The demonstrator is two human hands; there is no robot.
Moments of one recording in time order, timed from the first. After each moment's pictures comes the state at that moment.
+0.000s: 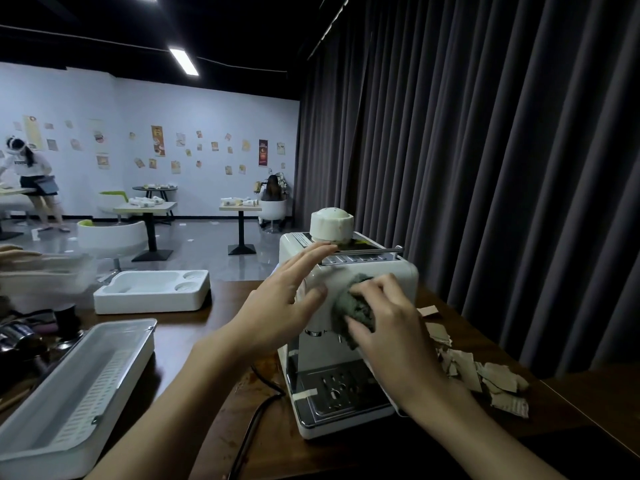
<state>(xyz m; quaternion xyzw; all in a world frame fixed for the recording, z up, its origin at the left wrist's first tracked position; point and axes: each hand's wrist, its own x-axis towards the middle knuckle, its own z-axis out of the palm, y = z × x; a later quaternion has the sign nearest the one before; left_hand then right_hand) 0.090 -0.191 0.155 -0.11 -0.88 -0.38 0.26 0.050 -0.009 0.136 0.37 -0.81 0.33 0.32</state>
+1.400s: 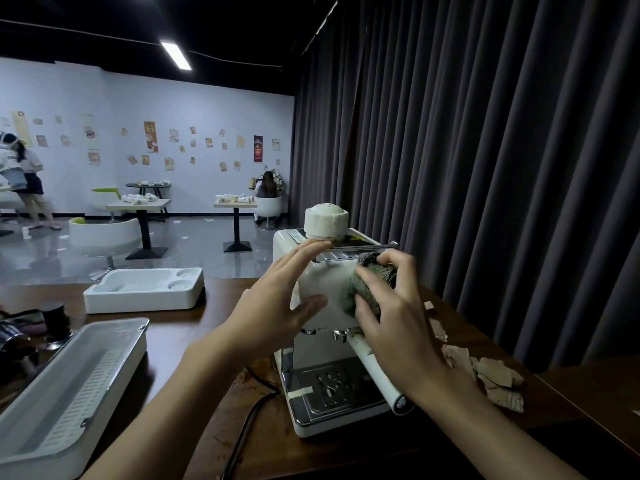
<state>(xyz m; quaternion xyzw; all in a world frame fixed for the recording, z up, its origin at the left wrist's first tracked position) 0.090 -0.191 0.150 -0.11 -0.90 -0.31 0.29 0.029 -0.002 0.133 0.36 -0.79 0.32 0.38</state>
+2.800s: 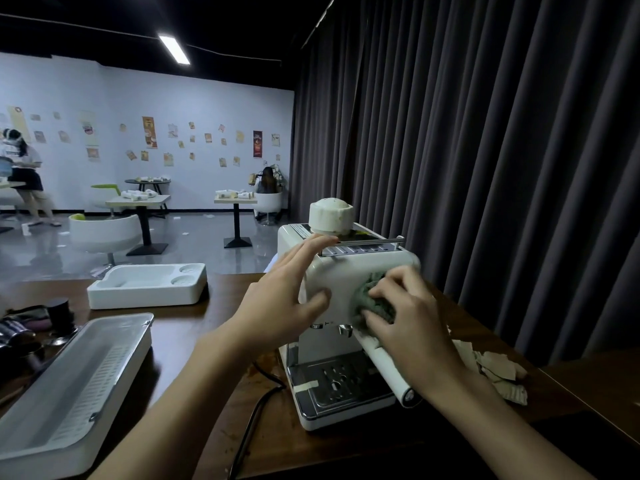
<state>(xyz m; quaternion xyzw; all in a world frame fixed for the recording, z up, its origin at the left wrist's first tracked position) 0.093 -0.186 0.152 -0.09 -0.89 -0.34 0.28 0.028 0.007 0.127 0.37 -0.80 0.34 0.33</state>
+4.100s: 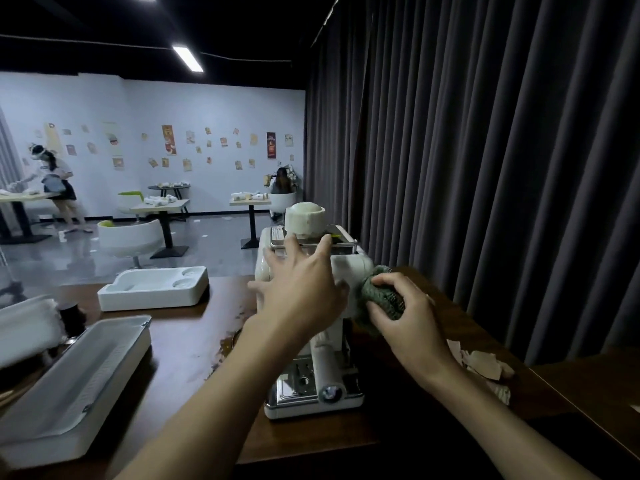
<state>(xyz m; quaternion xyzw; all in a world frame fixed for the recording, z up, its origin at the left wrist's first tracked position) 0.072 -0.085 0.193 0.17 -0.95 -0.14 0.22 -0.005 0.054 0.124 0.35 -0.75 0.52 0.23</state>
